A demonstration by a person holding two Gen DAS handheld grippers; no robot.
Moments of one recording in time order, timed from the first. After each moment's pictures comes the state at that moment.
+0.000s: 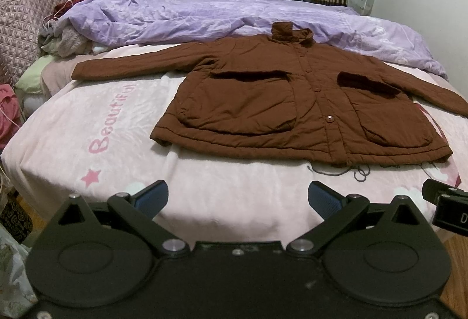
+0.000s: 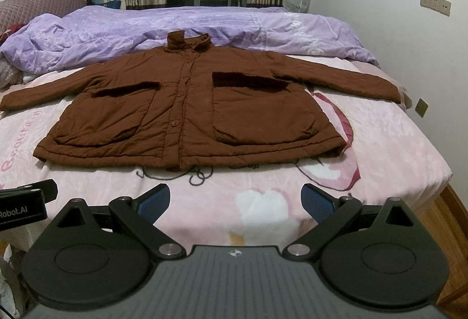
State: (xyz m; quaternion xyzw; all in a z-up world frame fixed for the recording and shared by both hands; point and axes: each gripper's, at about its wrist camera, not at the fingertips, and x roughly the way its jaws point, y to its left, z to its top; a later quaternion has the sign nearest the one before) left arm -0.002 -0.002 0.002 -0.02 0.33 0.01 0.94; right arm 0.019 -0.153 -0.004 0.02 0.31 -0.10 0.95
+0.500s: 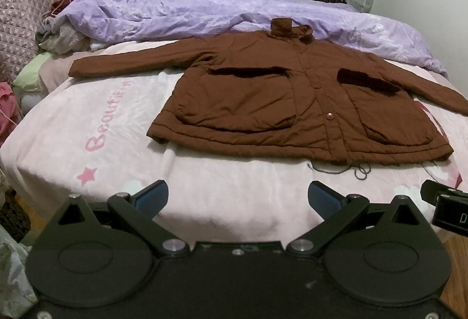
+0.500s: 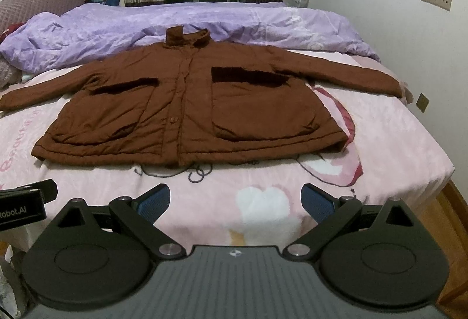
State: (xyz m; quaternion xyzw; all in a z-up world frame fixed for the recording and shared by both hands) left arm 0.004 -0.001 -0.002 -0.02 0.34 0.01 0.94; right arm 0.024 -0.152 -0.010 0.02 0.31 -0.10 0.94
